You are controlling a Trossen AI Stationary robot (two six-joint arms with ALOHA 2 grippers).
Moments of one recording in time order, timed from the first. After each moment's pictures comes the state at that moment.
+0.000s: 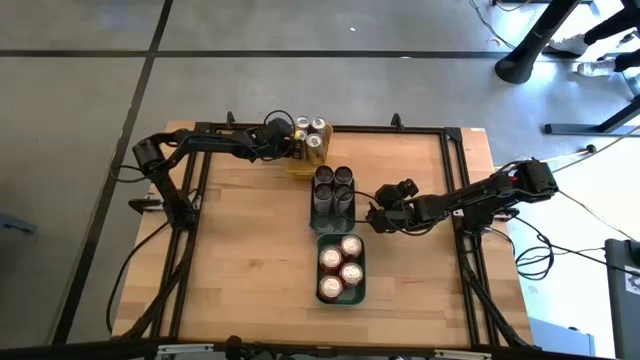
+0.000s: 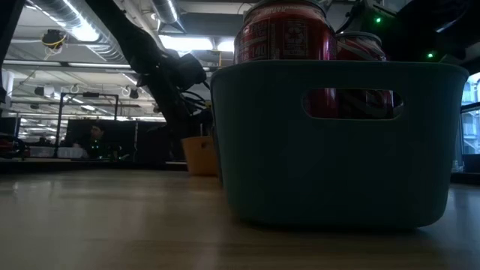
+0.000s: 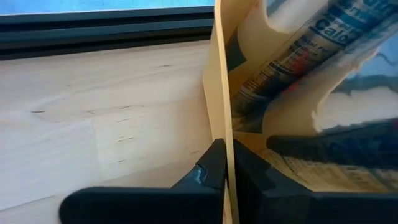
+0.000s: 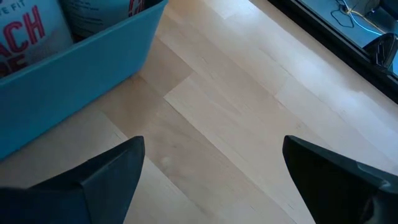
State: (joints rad) left arm 0.60 1.71 0.93 -0.13 -0.25 -0.70; right arm 0.16 1.47 0.69 -0.41 0.77 0.75
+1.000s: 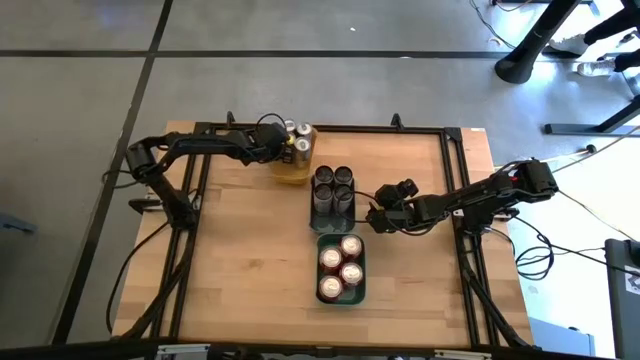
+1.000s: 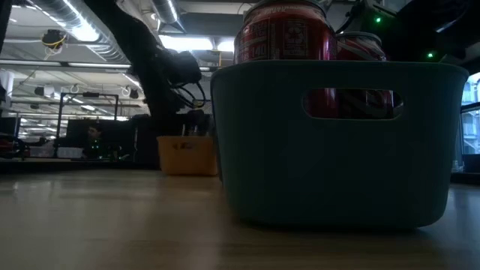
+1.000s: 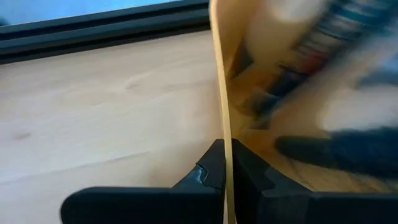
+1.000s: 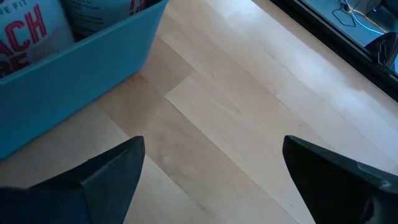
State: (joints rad) left arm 0.57 1.64 0.93 -0.36 -0.41 -0.71; right arm 0.16 1.47 0.69 -0.41 0.76 0.75
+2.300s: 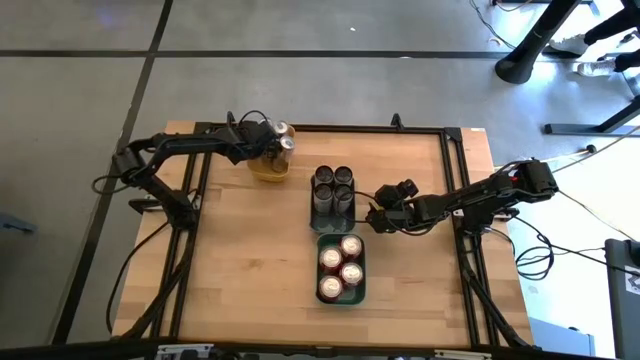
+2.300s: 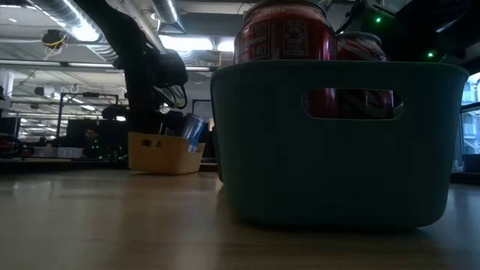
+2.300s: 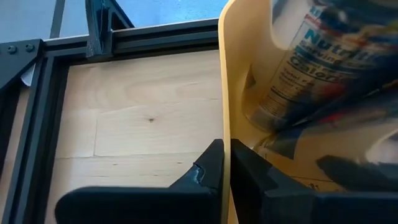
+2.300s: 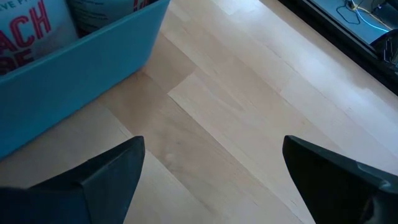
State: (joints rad) left arm 0.63 1.55 0.87 -0.56 -0.58 -0.76; right arm 0.16 1.47 0.69 -0.41 0.75 0.75
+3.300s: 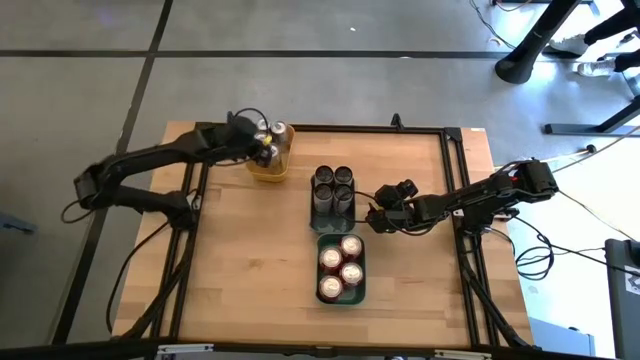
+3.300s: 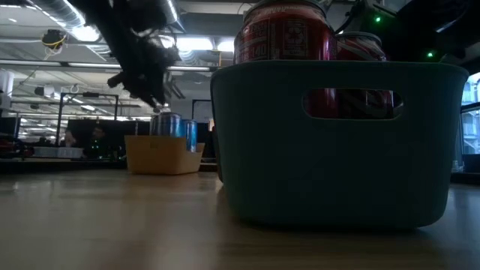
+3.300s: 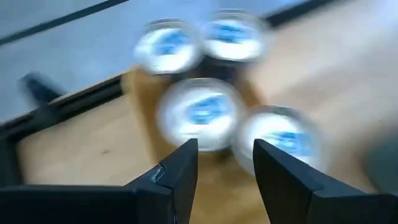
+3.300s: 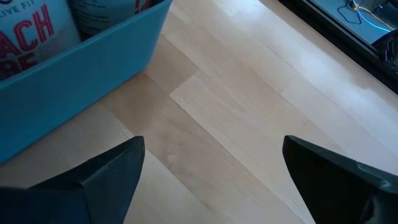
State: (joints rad) left arm 0.56 1.16 0.87 -0.58 -0.34 -0.42; right arm 0.16 1.47 0.69 -0.41 0.75 0.75
